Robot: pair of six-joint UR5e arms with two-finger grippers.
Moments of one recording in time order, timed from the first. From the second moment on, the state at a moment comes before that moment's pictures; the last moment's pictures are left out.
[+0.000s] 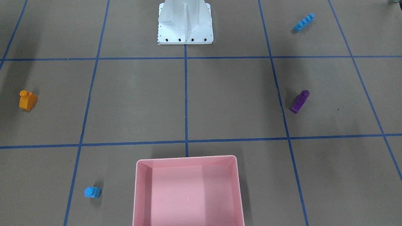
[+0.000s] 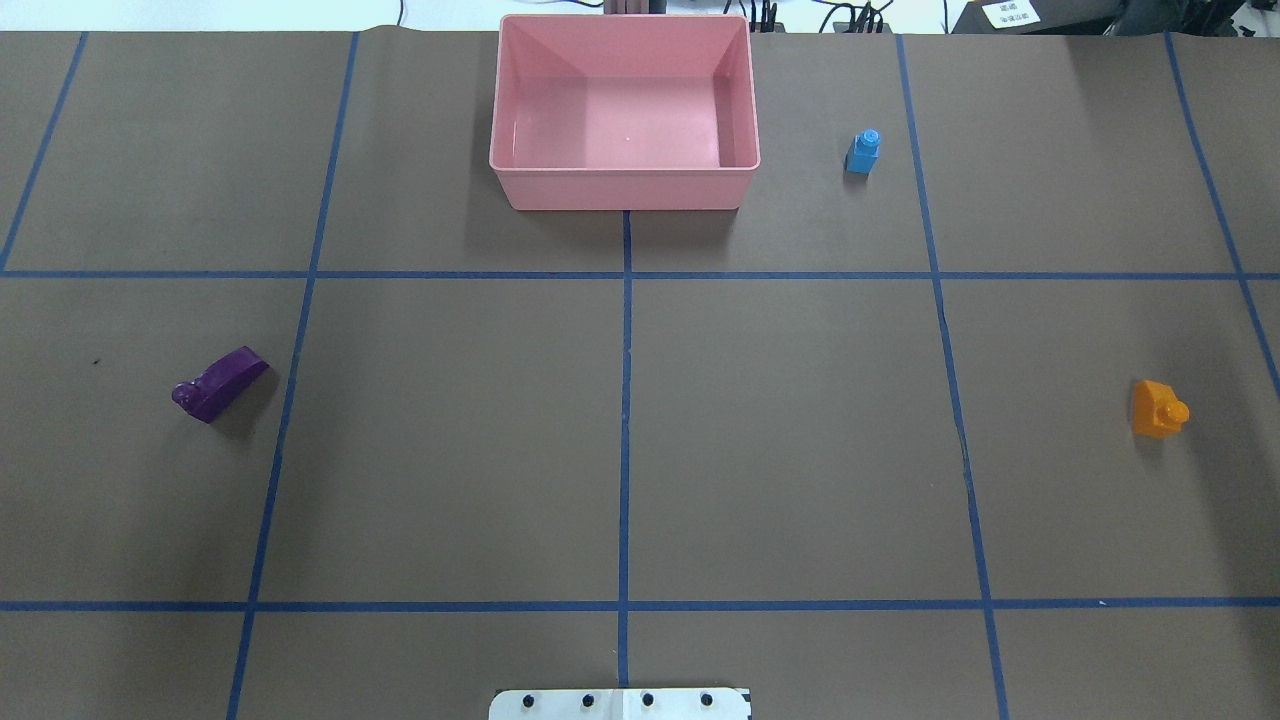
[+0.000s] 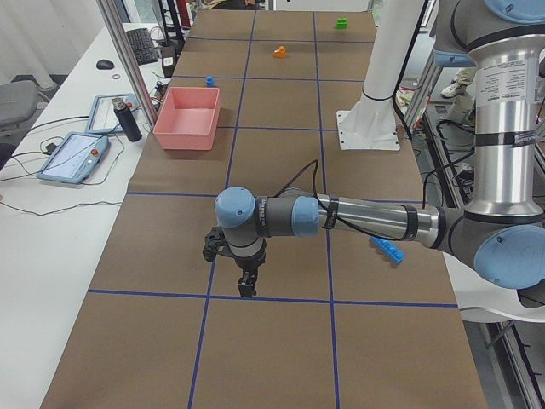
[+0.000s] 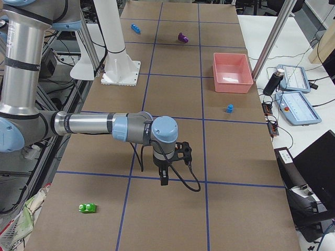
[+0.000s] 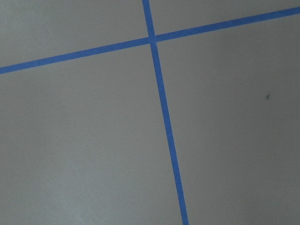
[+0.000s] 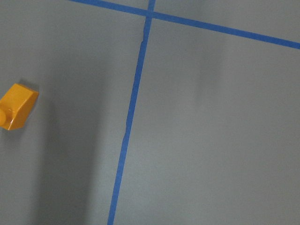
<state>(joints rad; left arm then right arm) -1.52 -1.48 -1.77 -1.40 -2.31 0.19 1.63 -1.80 1.87 -1.73 2.27 -0.27</state>
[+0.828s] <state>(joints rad) -1.51 -1.50 -1.80 -1.41 -2.31 0.19 1.62 -1.79 1.87 -1.73 2.29 -0.27</state>
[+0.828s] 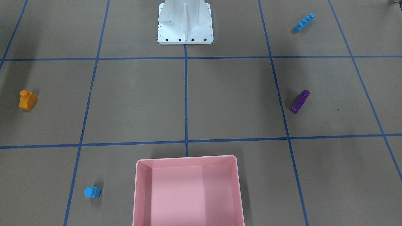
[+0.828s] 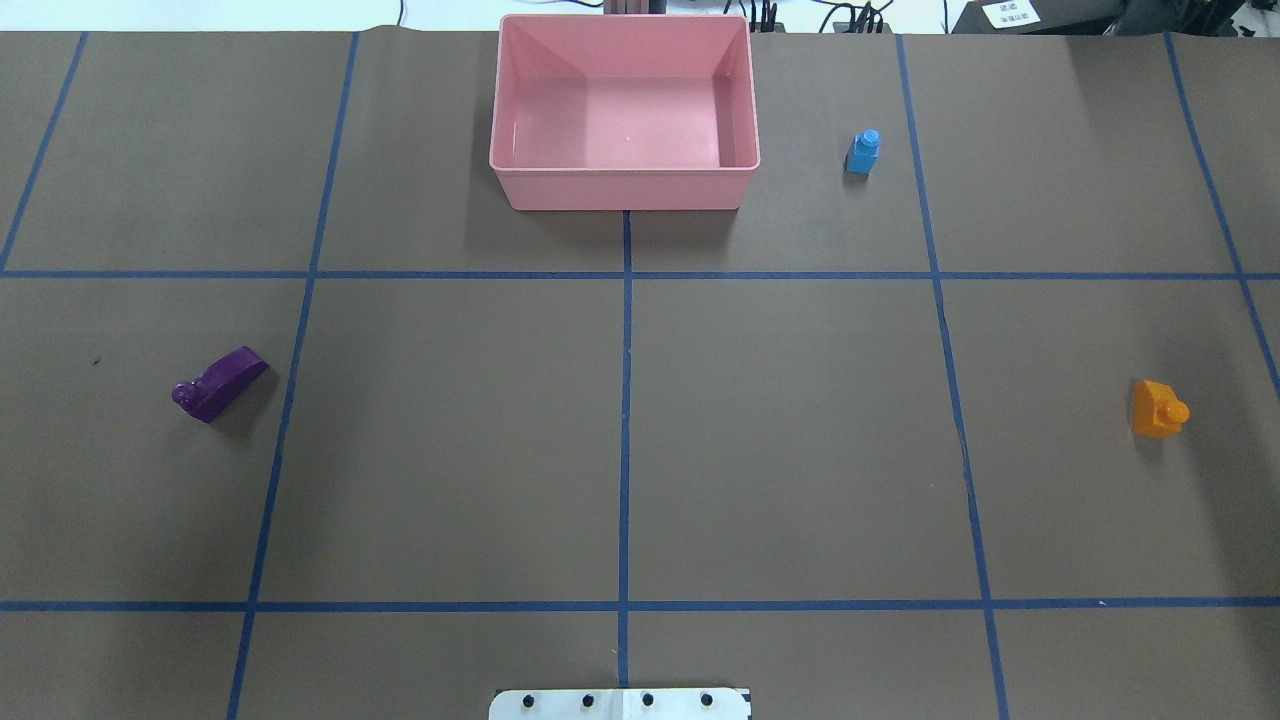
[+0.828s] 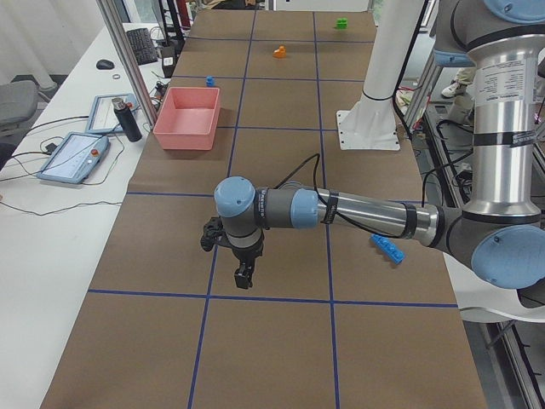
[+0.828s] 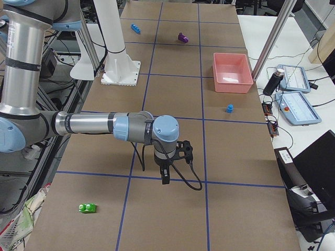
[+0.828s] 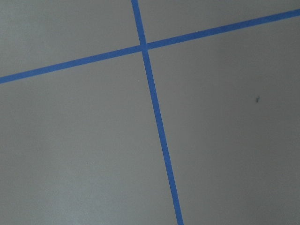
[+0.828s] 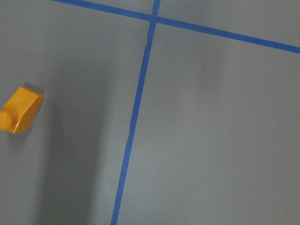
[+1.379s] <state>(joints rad) -1.51 -1.66 -1.67 -1.54 -2.33 0.18 1.60 -1.74 1.82 -1.58 2.35 -0.18</state>
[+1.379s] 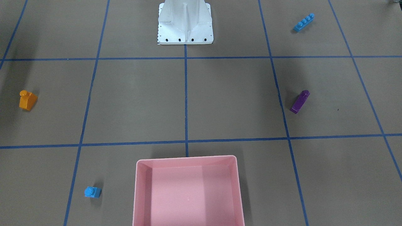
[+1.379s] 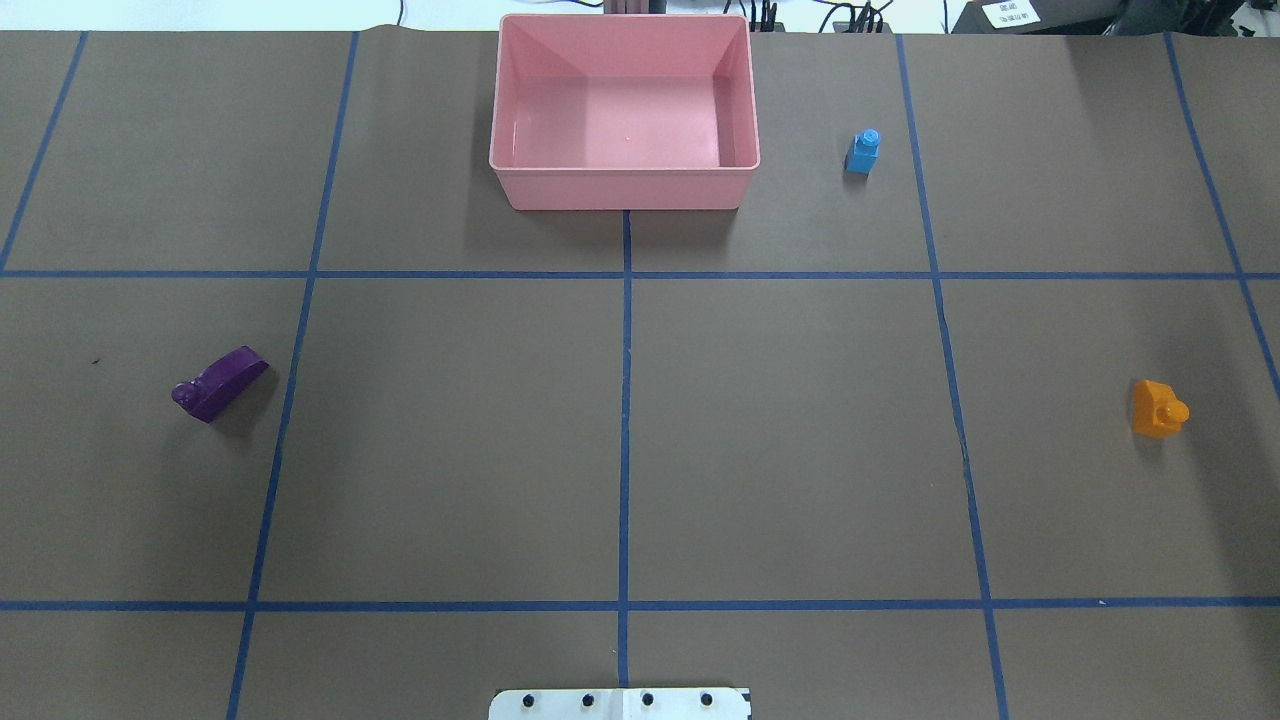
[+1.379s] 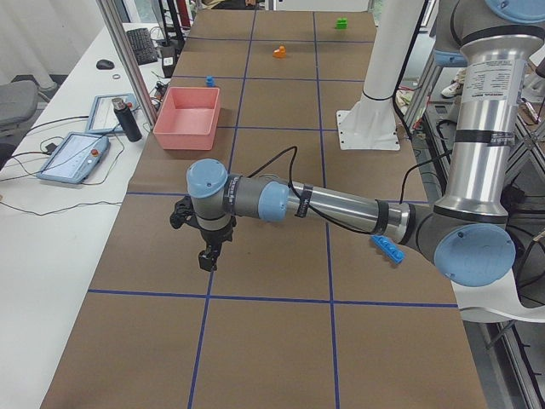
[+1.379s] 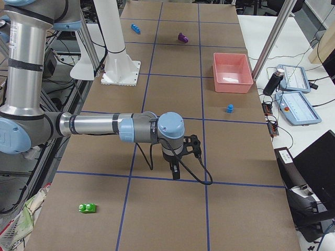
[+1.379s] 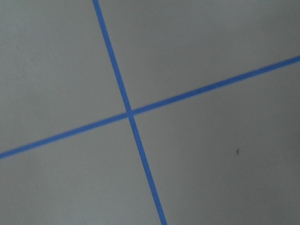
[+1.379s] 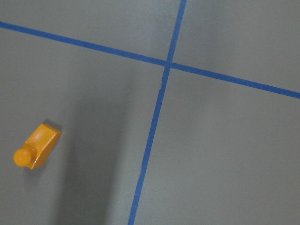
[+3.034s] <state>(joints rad) -1.49 -1.69 -1.60 -1.63 -2.33 0.18 0.91 -1.81 1.77 -0.96 2.04 0.93</state>
